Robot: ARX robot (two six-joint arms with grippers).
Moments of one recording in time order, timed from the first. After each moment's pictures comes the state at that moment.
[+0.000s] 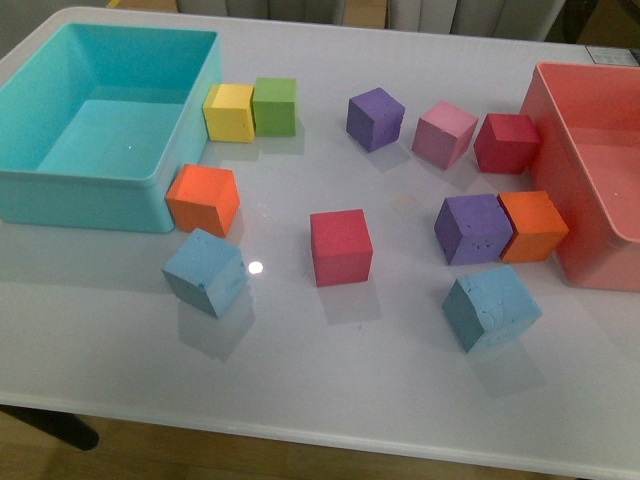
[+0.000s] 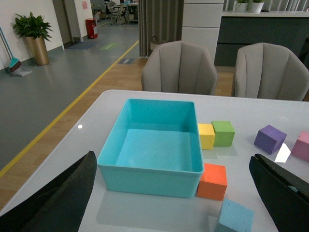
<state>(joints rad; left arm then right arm) 0.00 0.01 0.01 0.00 0.00 0.00 0.00 0.00 0.02 0.00 0.00 0.00</state>
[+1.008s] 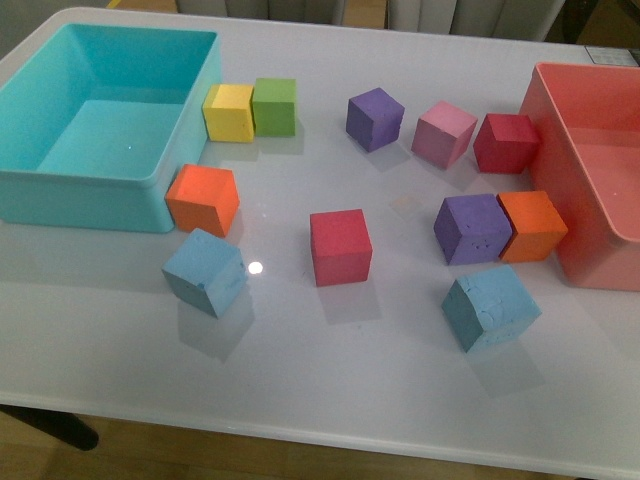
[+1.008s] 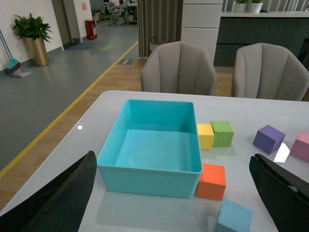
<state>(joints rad) 0.00 0.01 0.01 0.00 0.00 0.00 -0.07 0.37 0.17 -0.31 -0.25 -0.18</state>
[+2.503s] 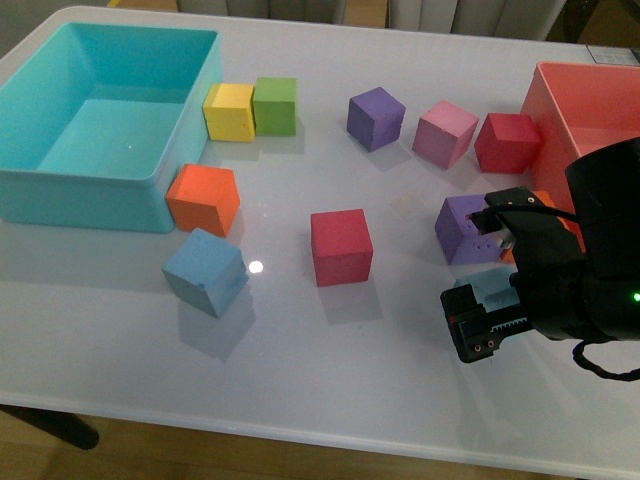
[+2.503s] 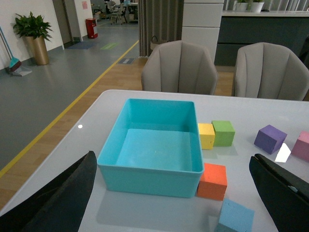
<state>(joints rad) 0.00 0.01 0.01 0.00 0.00 0.00 0.24 2.18 0.75 0.39 0.00 -0.13</state>
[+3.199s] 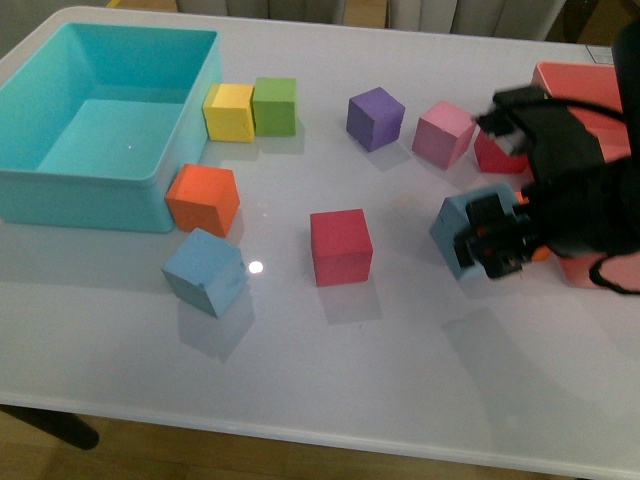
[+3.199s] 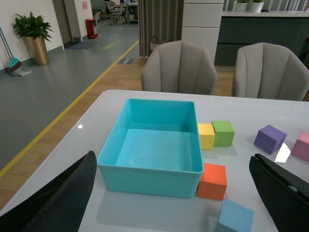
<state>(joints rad) 0.00 0.01 0.01 0.00 0.00 0.00 0.27 1.96 0.86 0.22 -0.07 -0.16</state>
